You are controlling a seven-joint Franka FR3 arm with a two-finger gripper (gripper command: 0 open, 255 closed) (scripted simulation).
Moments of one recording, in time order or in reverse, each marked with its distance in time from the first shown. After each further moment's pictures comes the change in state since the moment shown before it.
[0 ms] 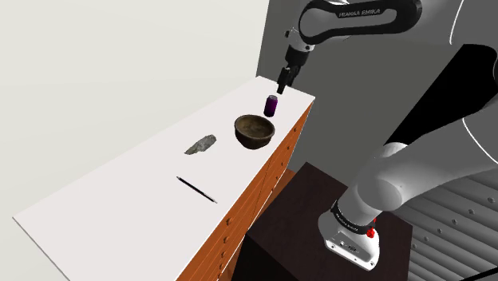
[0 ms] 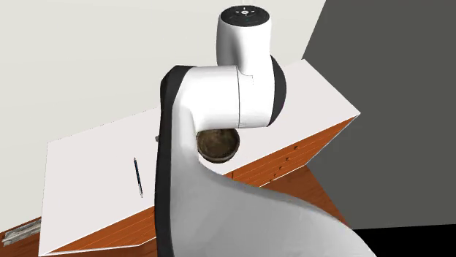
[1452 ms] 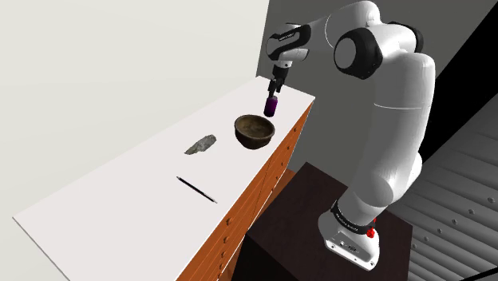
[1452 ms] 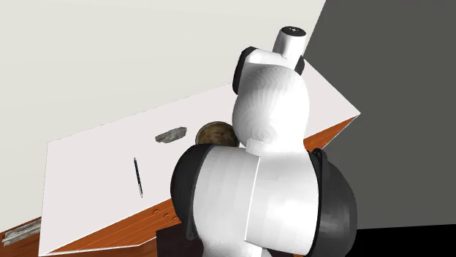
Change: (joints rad) arm -0.153 0.845 -0.161 0.607 0.244 0.116 -0.407
